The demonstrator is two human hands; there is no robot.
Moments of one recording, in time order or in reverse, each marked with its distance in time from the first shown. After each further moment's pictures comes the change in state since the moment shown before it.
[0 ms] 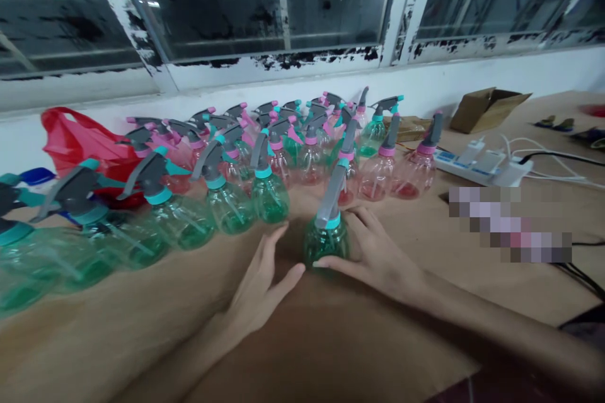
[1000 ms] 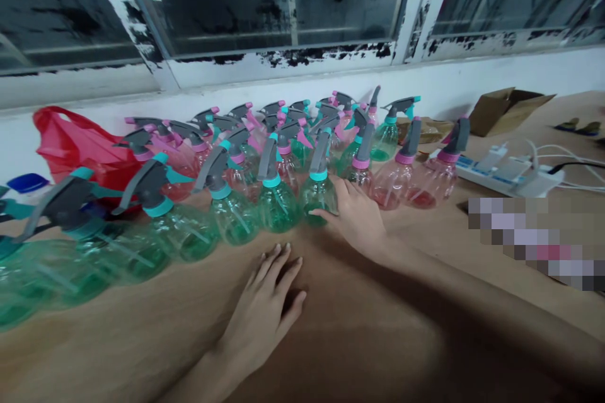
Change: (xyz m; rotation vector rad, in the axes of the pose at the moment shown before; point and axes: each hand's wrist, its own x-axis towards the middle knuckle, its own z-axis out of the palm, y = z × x) left_hand -0.010 -0.025 0.000 0.722 -0.076 0.224; right_hand 0.085 0.016 0.035 -0.393 0.175 0.058
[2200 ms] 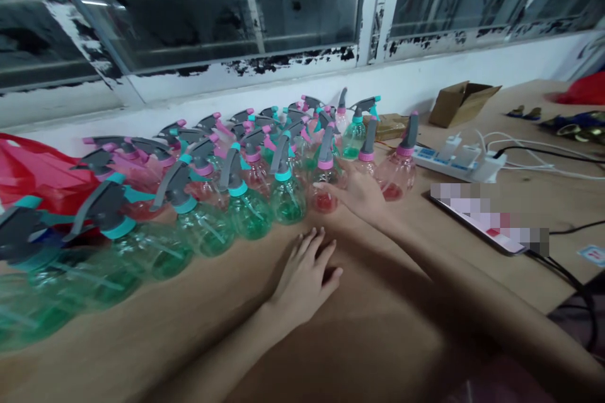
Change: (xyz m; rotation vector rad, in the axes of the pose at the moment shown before) left_hand 0.079 0.061 0.021 -0.200 0.001 0.154; right_hand 0.013 0.061 -0.029 0.181 0.027 0.276
